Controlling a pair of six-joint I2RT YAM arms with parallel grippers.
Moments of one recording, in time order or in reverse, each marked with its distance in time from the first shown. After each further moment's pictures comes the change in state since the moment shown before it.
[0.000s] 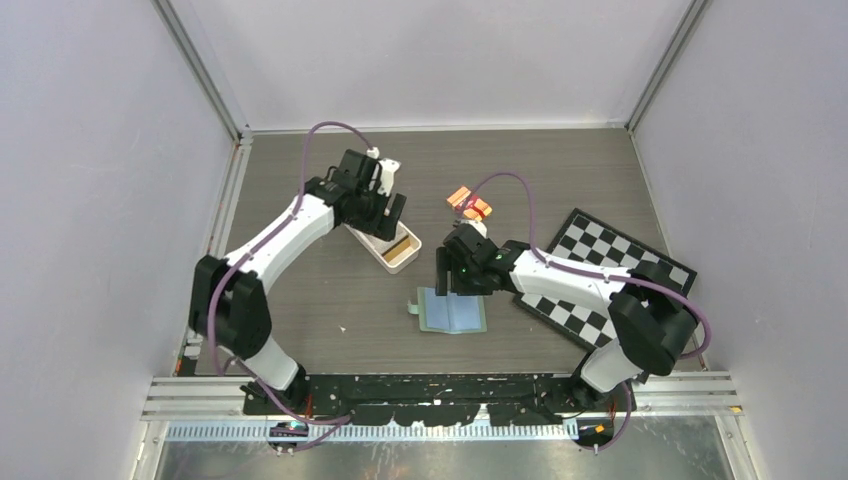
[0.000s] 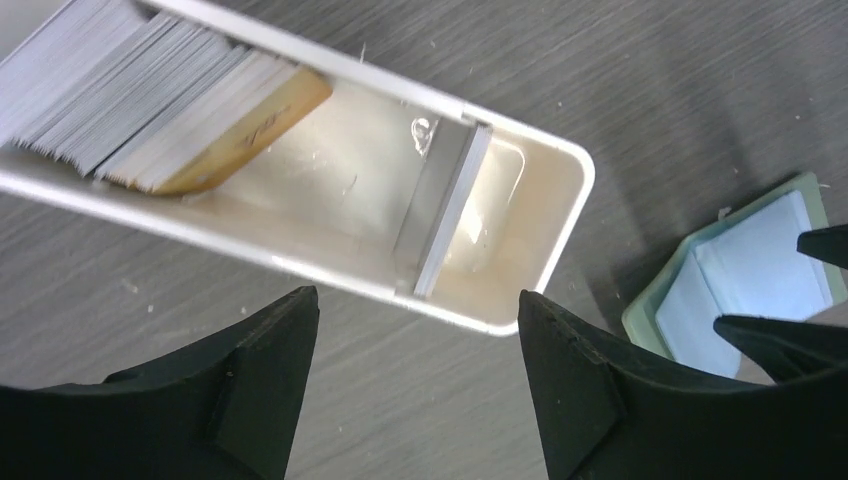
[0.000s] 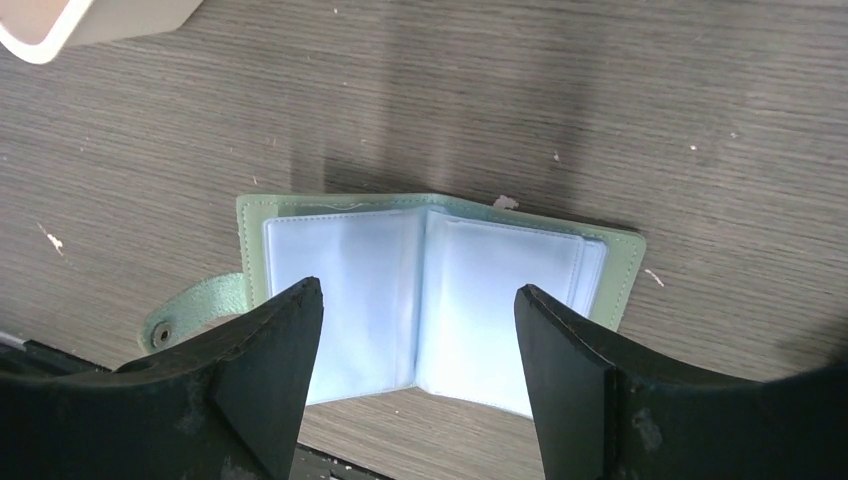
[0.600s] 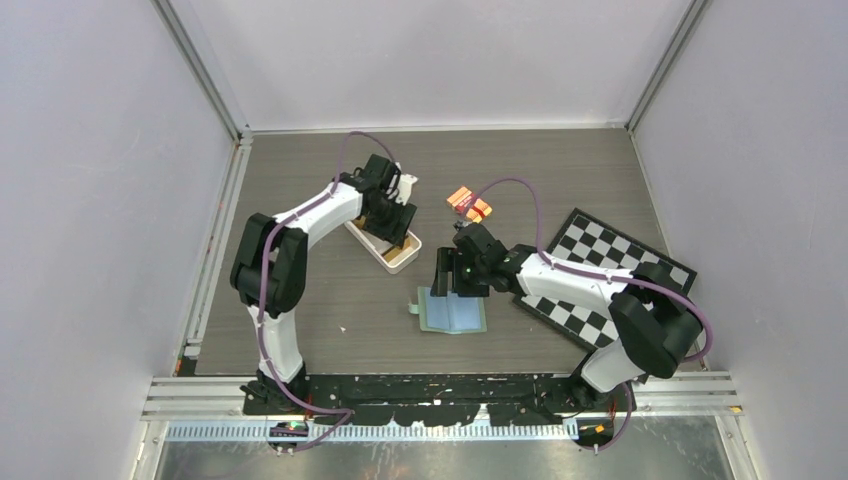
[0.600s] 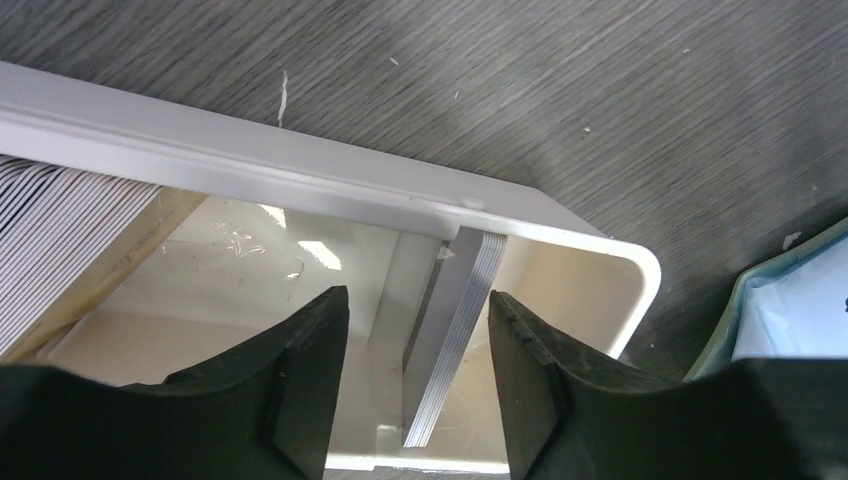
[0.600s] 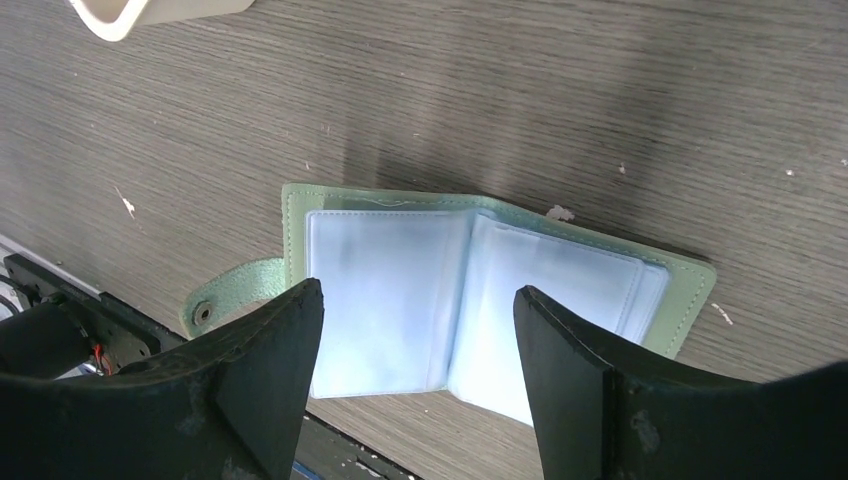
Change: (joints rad) left arm 0.000 0.345 0.131 0.023 0.097 0.060; right arm -0.063 -0.023 -0.096 0.164 -0.178 -0.013
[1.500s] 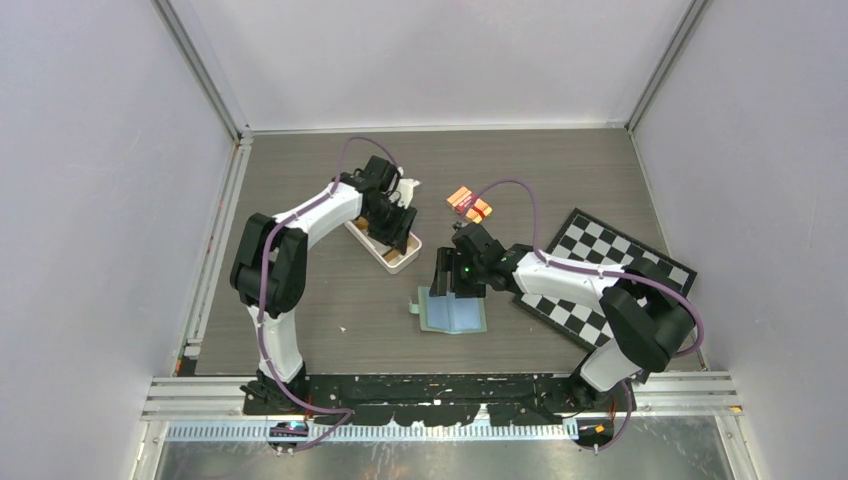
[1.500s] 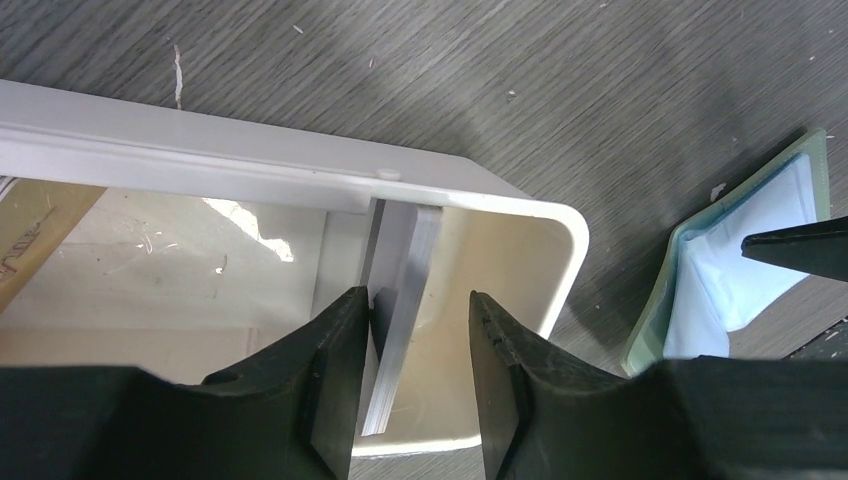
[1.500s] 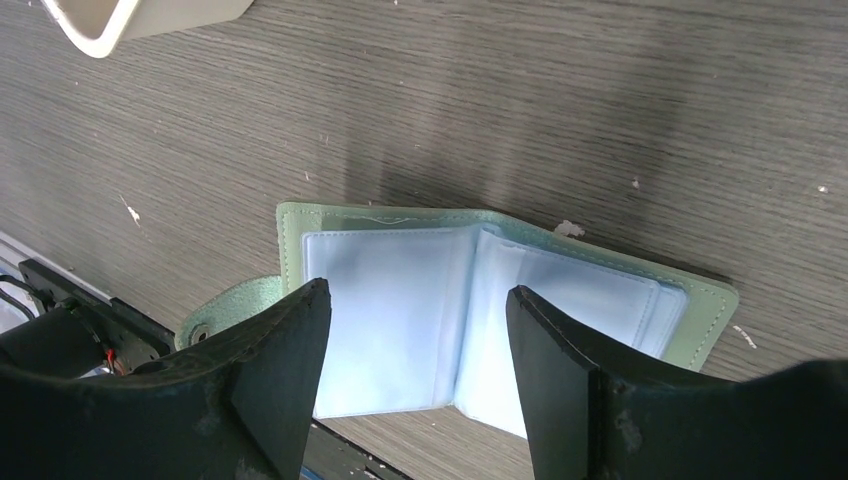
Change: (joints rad) left arm 0.000 0.003 0.000 -0.046 0.130 0.003; right arm -0.010 0.040 -0.003 0.040 -0.034 0.021
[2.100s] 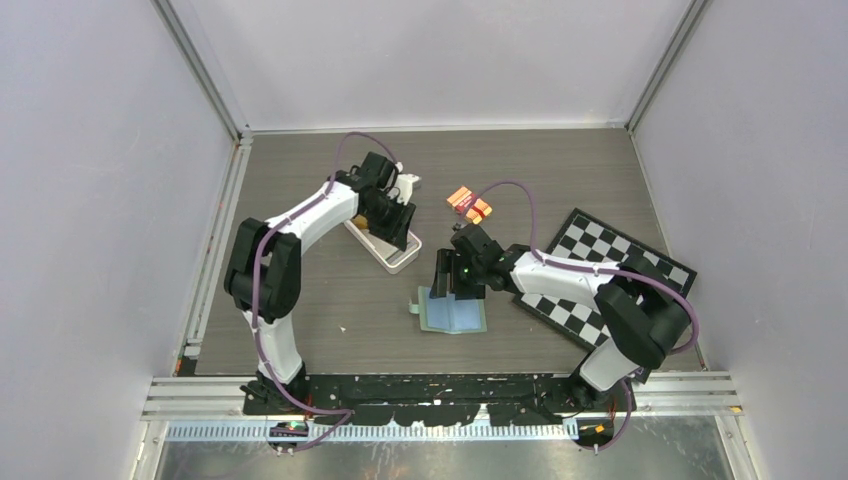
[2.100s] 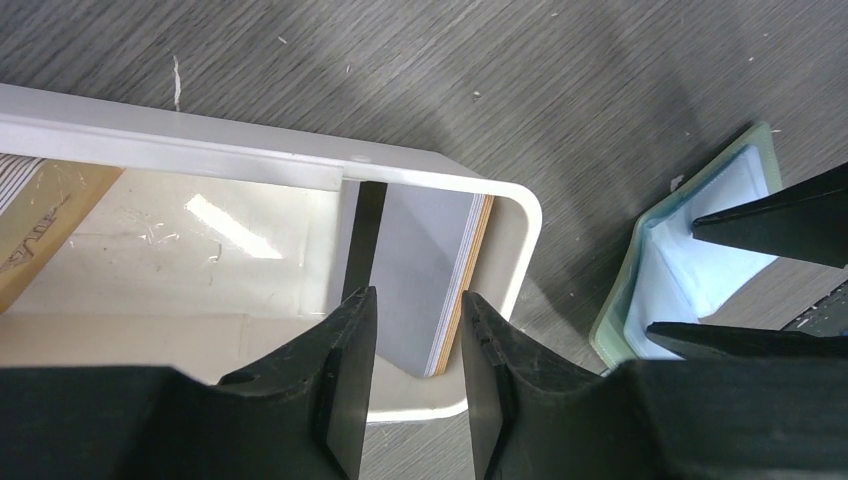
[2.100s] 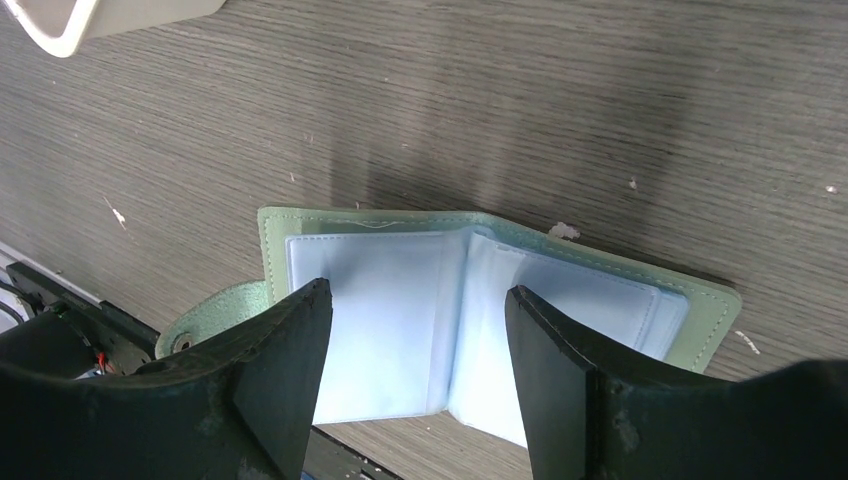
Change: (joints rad) left arm 0.000 -0.044 0.000 -0.008 0.020 0.000; right arm 0.000 0.021 0.000 0.002 -0.003 0.004
